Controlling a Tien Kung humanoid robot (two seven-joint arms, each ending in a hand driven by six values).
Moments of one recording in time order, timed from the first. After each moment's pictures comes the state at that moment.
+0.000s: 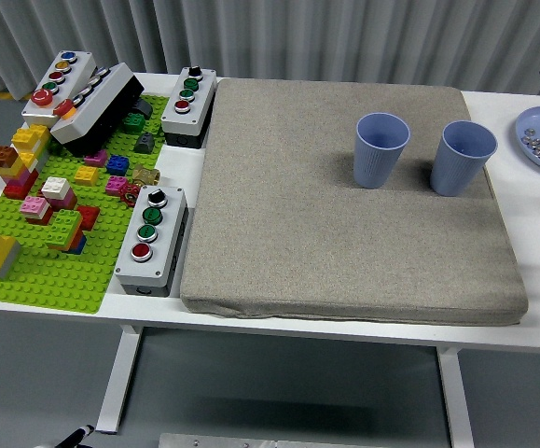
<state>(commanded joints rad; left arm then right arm) -0.13 0.10 -1.15 -0.18 1.27 -0.23 0.06 0.49 -0.35 1.41 1.17 -1.03 -0.04 -0.04</state>
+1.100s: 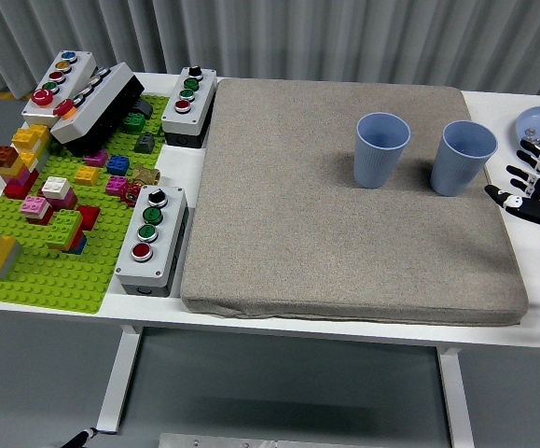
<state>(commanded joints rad) -0.13 0.09 -1.14 -0.18 1.28 -0.23 0.06 0.24 -0.28 1.39 1.26 -1.06 -0.02 -0.05</state>
